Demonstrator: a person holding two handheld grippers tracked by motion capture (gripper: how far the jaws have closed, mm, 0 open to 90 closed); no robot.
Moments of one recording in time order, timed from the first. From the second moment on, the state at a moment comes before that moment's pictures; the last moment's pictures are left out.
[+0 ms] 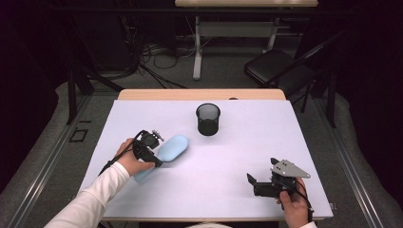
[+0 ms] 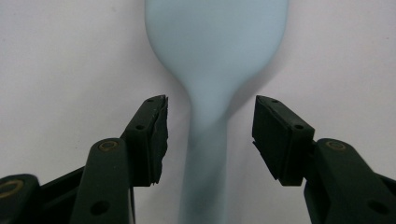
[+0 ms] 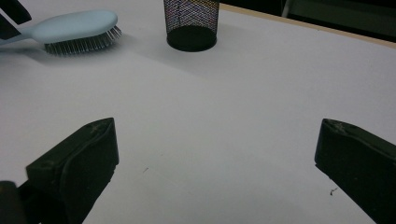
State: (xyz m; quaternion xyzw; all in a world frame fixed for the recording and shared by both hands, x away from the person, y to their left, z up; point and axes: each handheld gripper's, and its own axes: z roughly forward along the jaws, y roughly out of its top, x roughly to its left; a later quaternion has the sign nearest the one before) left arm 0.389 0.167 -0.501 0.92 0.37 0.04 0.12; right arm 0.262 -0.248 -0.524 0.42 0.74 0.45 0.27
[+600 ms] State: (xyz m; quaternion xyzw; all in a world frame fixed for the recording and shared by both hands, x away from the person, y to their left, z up) left arm 0.393 0.157 -0.514 0.93 0.35 0.04 0.09; right arm 0.262 -0.249 -0.524 0.42 0.74 0.45 0.27
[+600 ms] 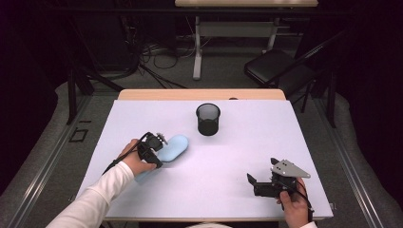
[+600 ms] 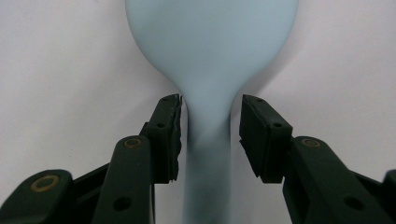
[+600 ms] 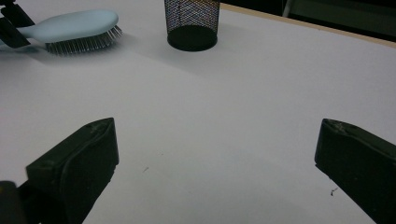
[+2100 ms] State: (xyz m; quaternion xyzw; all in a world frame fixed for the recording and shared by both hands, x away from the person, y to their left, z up) left arm 0.395 0.153 -0.522 0.93 0.36 0.05 0.07; right arm 0.262 -0.248 -0.525 0.42 0.74 0.45 0.27
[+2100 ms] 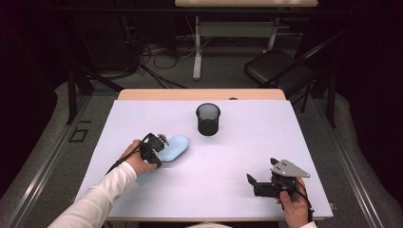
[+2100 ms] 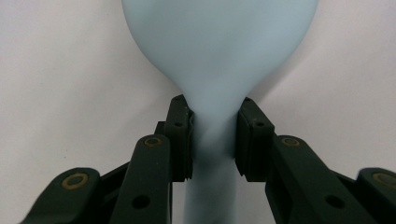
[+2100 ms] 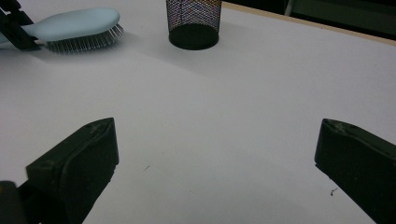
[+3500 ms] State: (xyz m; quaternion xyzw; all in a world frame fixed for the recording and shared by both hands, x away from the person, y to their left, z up) left arm 0.390 0.165 -0.514 0.92 0.37 0.04 0.15; right arm 0.262 -0.248 -0.525 0.42 0.74 0.45 0.27
